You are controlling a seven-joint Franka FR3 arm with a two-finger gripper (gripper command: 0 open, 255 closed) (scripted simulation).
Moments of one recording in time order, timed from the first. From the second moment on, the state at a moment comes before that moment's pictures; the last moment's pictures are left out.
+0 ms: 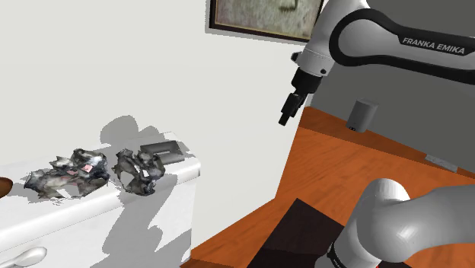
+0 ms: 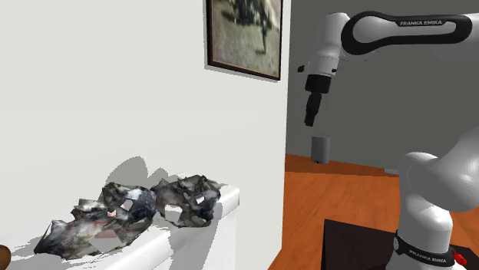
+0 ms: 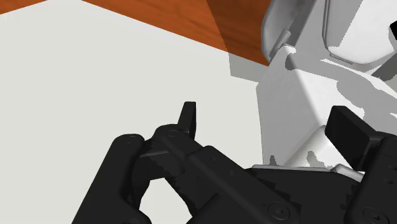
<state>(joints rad) 0.01 -0.82 -0.07 -2.34 -0.02 1.69 -0.17</state>
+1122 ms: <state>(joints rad) 0.09 -0.62 0.20 -2.36 0.13 2.01 0.15</state>
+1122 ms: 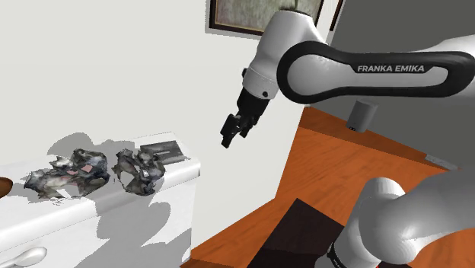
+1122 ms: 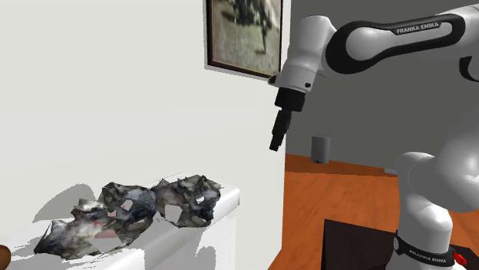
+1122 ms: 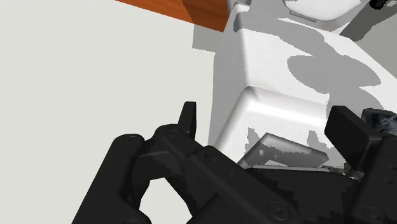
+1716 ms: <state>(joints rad) 0.09 -0.37 0.37 -2.23 0.12 2.20 0.35</state>
